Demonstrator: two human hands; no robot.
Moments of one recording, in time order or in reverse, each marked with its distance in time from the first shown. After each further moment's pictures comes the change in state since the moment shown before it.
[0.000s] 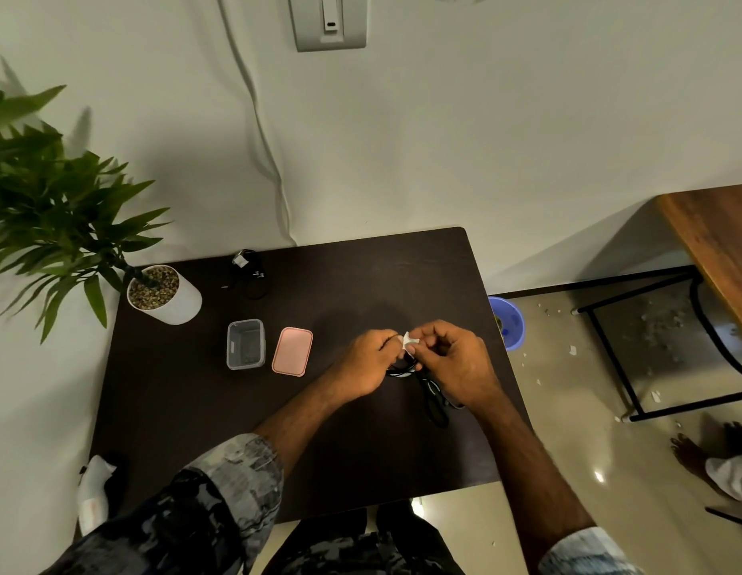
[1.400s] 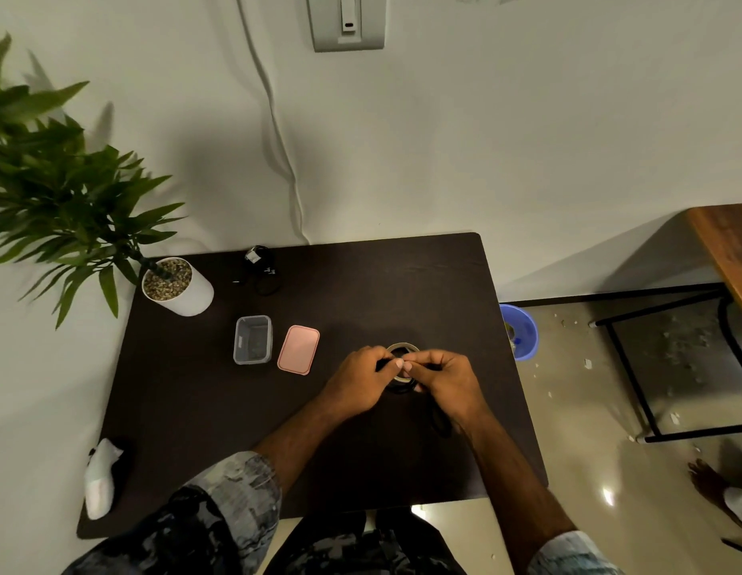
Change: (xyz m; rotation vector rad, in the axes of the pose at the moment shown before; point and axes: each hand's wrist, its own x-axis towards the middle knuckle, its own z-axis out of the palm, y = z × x) left_hand -0.001 -0.032 0.014 0.093 0.046 -0.097; right_hand 0.005 0.034 0.027 0.388 -0.099 0.371
